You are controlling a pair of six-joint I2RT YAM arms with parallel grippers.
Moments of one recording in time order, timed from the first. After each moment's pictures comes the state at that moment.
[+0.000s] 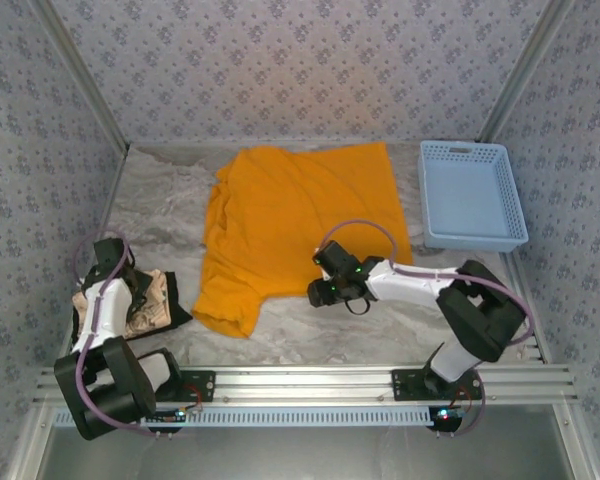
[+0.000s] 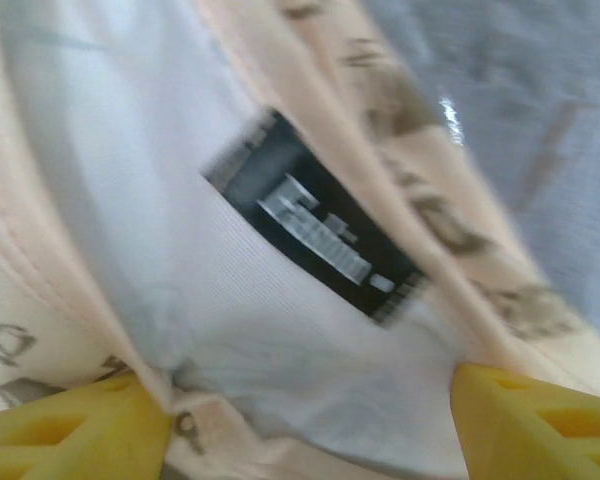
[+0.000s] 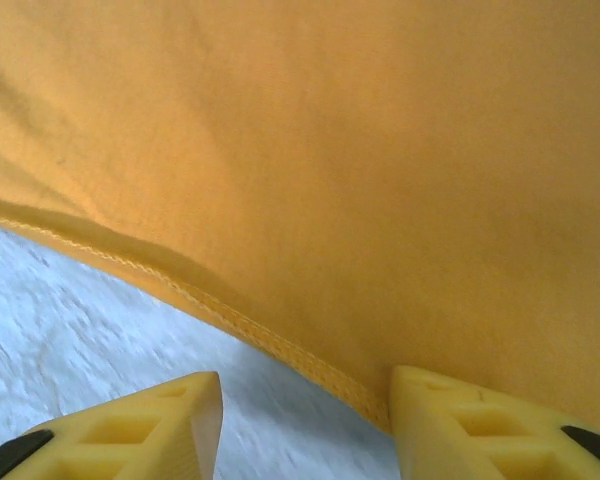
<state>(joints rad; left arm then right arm) 0.35 1.10 0.61 -0.68 -0.16 -0.82 0.82 1.54 0.79 -0.37 -0.06 0.49</state>
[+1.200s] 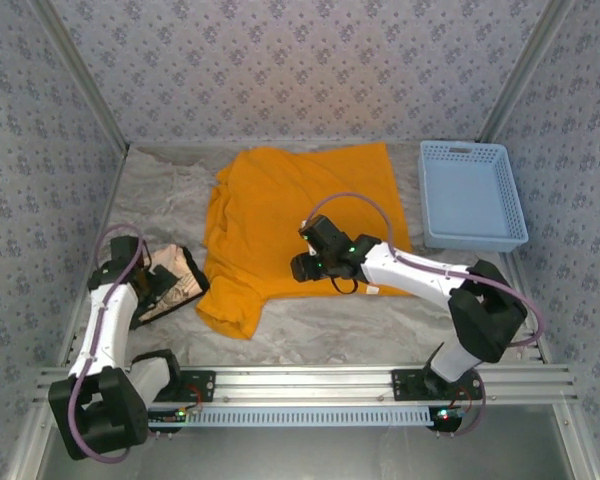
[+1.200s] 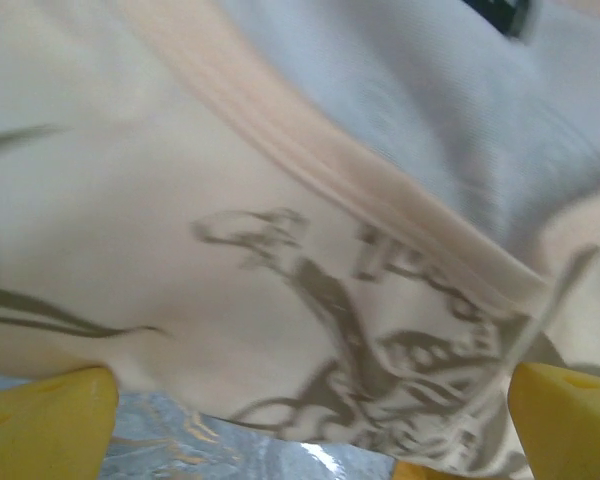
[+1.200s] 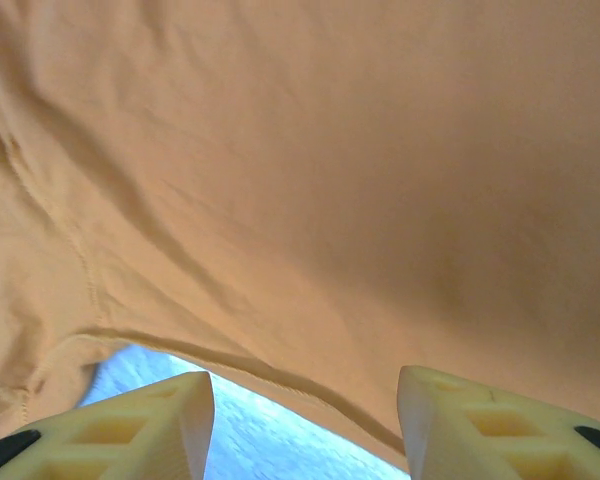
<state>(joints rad) 0.23 0.99 0.66 -0.95 -0.09 -0.72 0.84 1.58 1.06 -0.44 -0.03 0.46</state>
